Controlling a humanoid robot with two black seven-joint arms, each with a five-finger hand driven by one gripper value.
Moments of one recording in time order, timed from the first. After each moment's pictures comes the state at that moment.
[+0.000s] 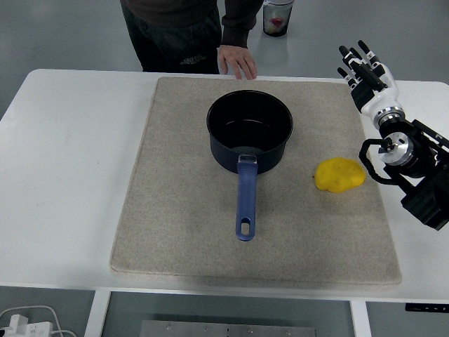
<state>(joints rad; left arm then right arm) 0.07 0.00 0.01 -0.11 0.05 -0.07 0.07 0.95 -0.16 0.54 0.54 0.20 0.00 0.35</state>
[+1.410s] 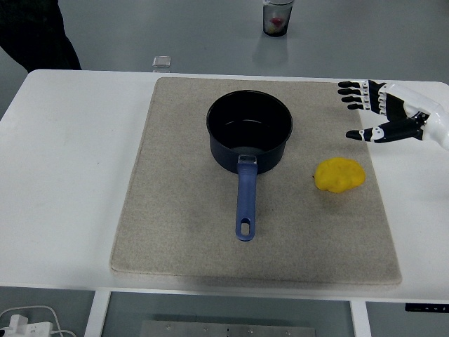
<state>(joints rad) 0.07 0.00 0.01 -0.11 0.05 -0.07 0.07 1.00 -0.81 0.15 1.15 -0.62 0.24 0.49</state>
